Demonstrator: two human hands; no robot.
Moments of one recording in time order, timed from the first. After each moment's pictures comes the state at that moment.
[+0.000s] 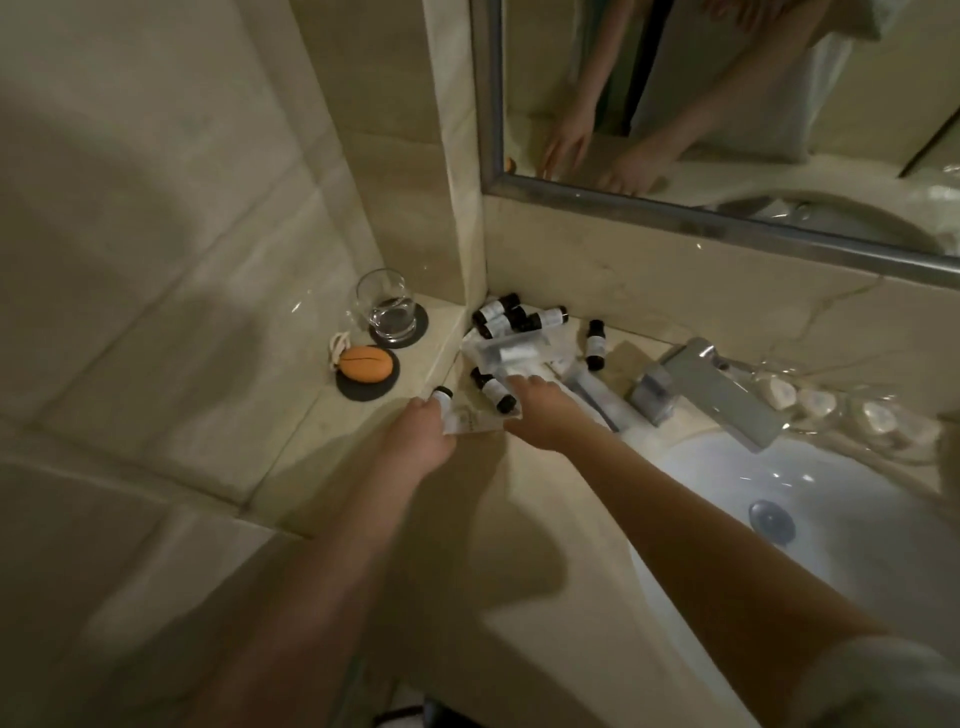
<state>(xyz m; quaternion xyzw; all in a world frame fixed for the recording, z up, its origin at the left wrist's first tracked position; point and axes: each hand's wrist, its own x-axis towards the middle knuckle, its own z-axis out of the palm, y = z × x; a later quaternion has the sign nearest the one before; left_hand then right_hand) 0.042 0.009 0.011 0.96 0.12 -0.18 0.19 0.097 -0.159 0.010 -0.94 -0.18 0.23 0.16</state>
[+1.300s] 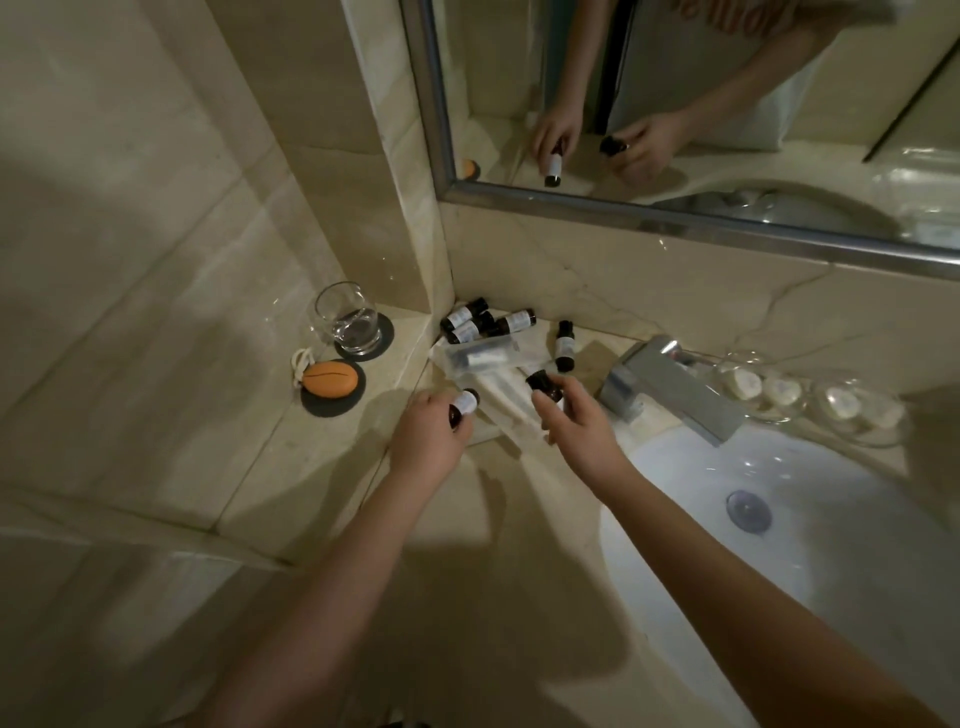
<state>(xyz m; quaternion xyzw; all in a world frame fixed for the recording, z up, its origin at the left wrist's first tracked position) 0.046 -0.050 0.030 0.96 0.11 -0.04 0.24 0.051 -0.228 0.045 -0.79 0.00 0.10 0.60</state>
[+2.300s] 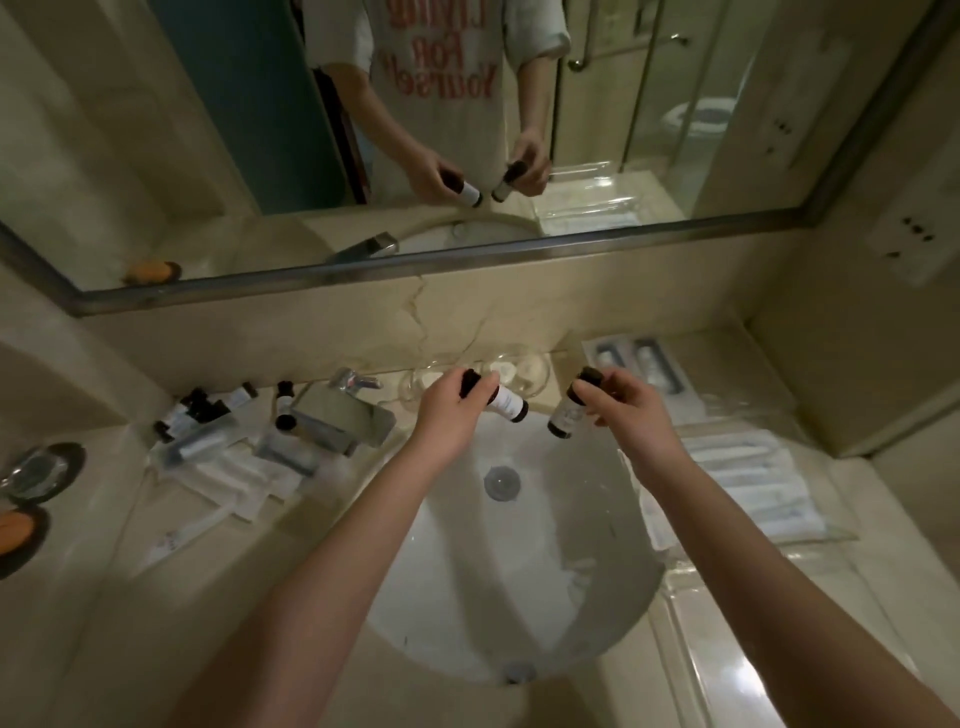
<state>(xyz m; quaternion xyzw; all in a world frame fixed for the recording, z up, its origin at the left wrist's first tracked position) 0.033 -0.415 0.089 0.85 -0.07 -0.11 0.50 -0.046 -0.591 0.092 -0.71 0.21 -0.09 0.67</state>
